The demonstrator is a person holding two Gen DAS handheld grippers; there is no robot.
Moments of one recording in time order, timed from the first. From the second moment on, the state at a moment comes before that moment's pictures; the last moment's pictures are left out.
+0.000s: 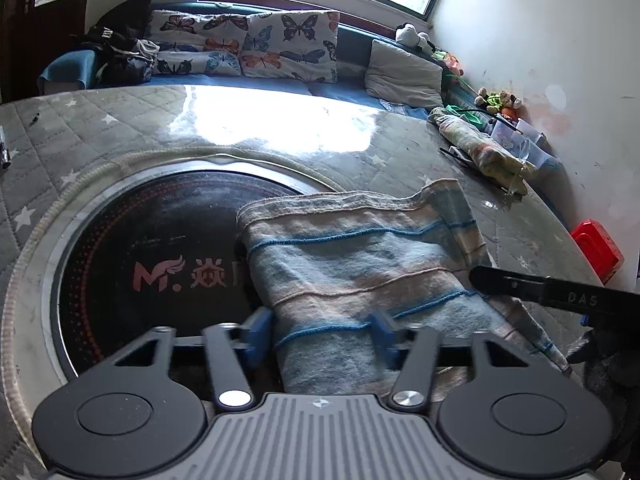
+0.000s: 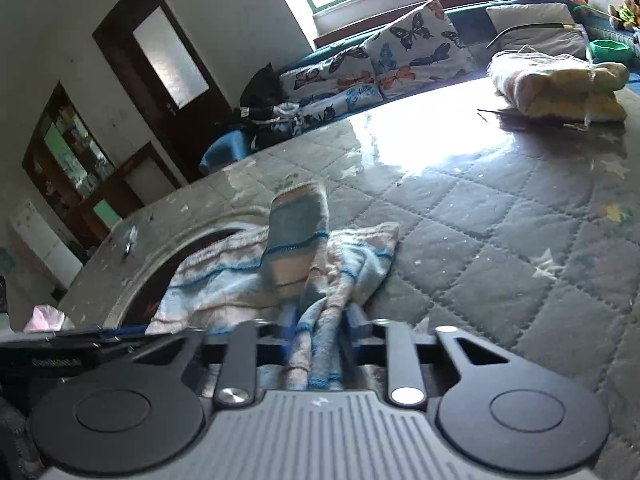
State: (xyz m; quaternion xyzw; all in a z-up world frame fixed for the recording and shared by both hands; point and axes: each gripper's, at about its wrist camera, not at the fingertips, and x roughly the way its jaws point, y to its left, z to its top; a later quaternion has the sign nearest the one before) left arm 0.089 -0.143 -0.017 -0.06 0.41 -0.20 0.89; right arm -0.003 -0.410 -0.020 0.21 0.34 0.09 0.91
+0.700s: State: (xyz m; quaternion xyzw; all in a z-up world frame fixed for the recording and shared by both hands) left arm 0.109 -0.210 0.023 -0.02 0.36 -0.27 0.89; right arm -0.017 -0.446 0.039 0.16 0.29 0.03 0.94
